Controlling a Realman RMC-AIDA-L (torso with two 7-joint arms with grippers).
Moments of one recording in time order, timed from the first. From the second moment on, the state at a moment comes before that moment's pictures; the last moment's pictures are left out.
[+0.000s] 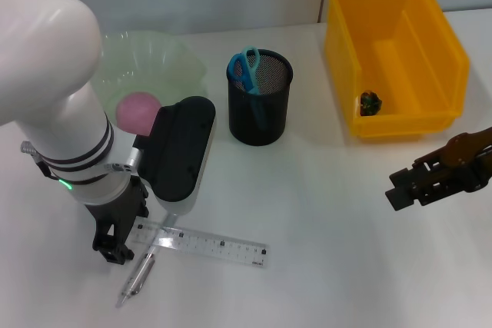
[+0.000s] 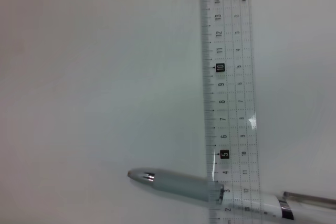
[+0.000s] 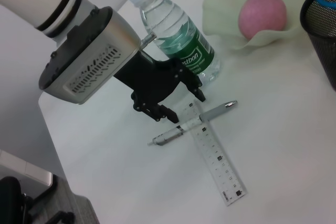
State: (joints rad) left arm -0.80 -2.08 1.79 1.12 2.69 1.52 -1.86; right arm 0.64 1.96 -0.65 -1.01 -2.36 -2.04 2.07
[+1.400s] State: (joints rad) left arm -0.79 -2.08 1.83 1.15 2.68 1.50 -1.87; right arm 0.66 1.97 -0.66 -1.01 -2.36 -2.02 2.08
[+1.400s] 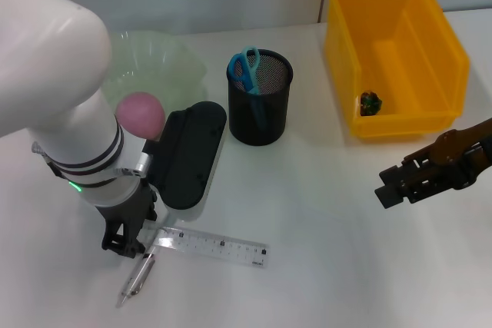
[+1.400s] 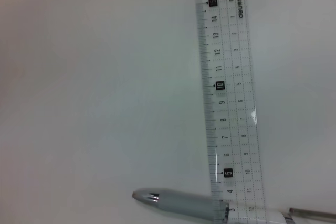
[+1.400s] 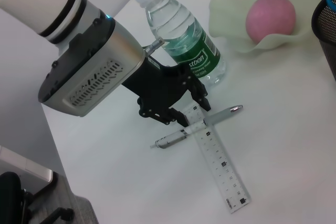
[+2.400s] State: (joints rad) left arm -0.79 -2.08 1.84 1.18 2.70 1.50 -1.88; right arm 0.66 1.97 -0.66 -1.00 -2.36 -2.01 2.07
